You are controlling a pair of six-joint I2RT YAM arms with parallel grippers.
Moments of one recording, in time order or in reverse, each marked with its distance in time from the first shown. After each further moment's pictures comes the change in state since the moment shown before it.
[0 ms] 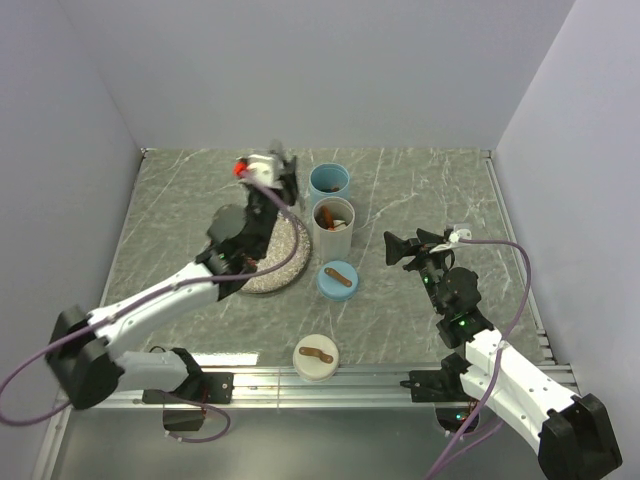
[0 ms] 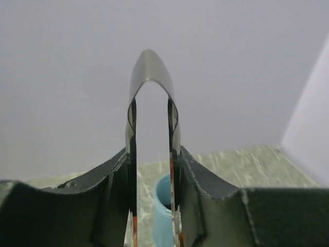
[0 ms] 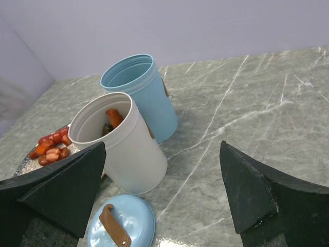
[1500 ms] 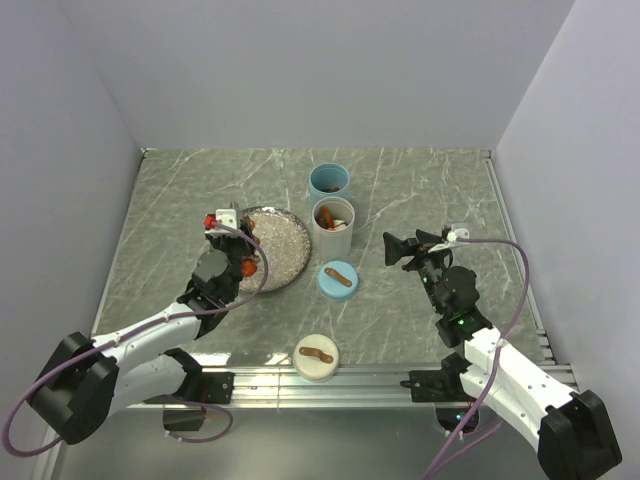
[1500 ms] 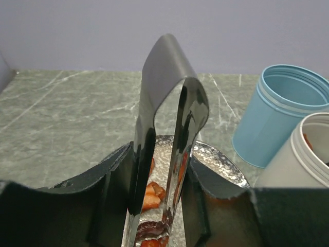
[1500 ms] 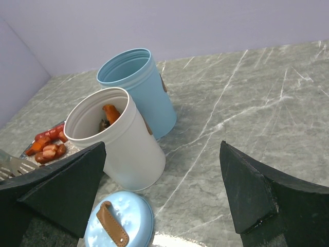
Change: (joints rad) left arm 0.196 -0.204 -0.609 0.130 -0.106 -0.122; right arm 0.000 0.022 0.000 0.001 0.000 0.000
